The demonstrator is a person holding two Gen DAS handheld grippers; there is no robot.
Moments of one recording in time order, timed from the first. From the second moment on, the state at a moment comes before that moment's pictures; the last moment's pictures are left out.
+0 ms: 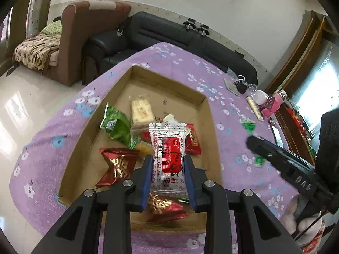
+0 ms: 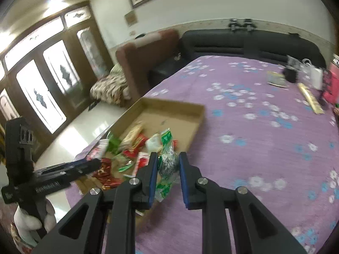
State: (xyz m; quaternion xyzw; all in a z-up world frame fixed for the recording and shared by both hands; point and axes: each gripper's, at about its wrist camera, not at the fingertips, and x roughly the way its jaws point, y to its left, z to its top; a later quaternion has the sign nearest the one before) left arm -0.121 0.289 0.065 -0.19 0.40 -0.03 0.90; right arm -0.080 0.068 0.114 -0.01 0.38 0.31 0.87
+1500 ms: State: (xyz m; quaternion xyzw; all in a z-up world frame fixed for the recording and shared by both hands) left arm -0.139 0.266 0.100 -0.06 0.31 0.07 0.95; right arm -0.085 0.091 0.100 -0.04 0.38 0.27 0.89
